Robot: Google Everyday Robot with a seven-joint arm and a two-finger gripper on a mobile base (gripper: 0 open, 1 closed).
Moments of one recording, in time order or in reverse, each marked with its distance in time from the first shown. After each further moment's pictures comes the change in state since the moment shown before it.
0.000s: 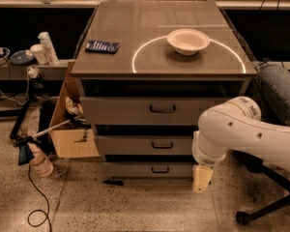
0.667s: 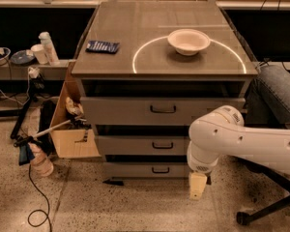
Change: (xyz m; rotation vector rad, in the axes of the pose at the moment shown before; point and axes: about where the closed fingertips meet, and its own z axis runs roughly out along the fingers) arm 0.002 0.011 0.051 -0.072 0.043 -0.008
